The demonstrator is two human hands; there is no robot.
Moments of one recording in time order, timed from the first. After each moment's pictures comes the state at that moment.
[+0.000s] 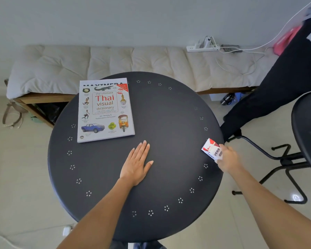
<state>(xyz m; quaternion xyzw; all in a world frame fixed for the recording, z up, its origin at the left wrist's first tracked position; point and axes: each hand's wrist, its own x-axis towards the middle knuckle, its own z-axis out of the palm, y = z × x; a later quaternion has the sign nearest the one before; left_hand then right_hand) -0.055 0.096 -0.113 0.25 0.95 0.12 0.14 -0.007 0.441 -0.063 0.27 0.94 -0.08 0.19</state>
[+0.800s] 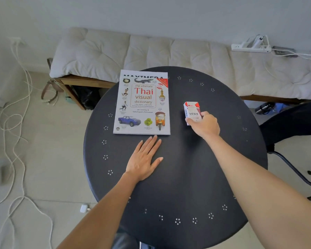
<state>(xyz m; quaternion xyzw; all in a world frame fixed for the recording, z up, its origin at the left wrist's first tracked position) -0.081 0.016 -0.117 0.20 0.96 0.13 0.11 -0.183 0.251 -0.048 0.26 0.92 -0.27 0.10</state>
